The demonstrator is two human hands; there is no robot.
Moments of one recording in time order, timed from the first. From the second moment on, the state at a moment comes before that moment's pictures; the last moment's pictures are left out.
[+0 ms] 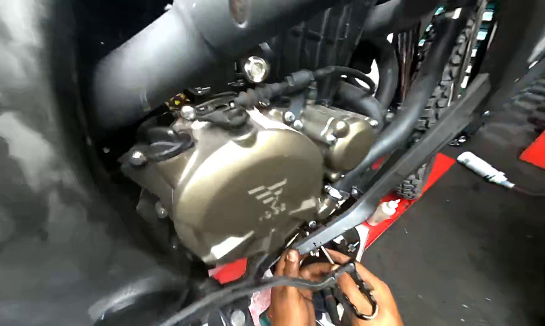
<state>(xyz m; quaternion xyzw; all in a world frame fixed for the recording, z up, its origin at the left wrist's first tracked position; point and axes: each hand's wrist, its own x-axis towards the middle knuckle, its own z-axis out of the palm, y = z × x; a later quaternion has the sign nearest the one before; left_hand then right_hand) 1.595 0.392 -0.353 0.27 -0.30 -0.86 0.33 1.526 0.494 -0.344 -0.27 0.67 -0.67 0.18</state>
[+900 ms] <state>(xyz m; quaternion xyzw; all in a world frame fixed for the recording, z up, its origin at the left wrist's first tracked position) 1.611 0.398 -0.347 0.24 -0.30 -0.87 0.31 1.540 0.497 -0.340 -0.24 0.71 -0.64 0.17</state>
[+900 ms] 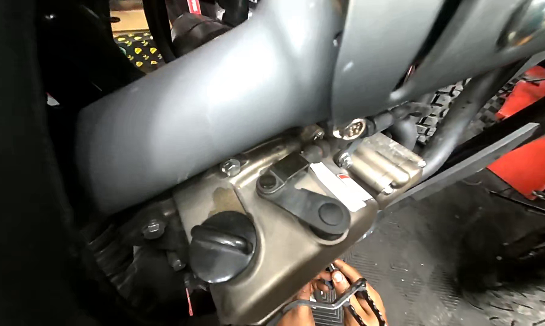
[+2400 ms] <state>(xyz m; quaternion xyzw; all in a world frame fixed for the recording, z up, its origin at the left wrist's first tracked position) 1.602 0.406 -0.320 0.30 -0.42 -0.85 0.15 1.534 0.515 -0.302 0.21 0.29 -0.69 0.63</state>
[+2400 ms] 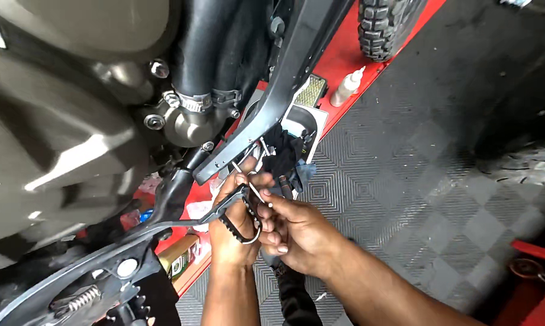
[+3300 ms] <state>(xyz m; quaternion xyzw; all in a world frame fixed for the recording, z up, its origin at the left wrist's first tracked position) 1.594 0.406 -0.324 0.33 -0.43 -0.80 0.25 1.540 0.528 -0.300 -0.05 0.71 -0.61 0.35</state>
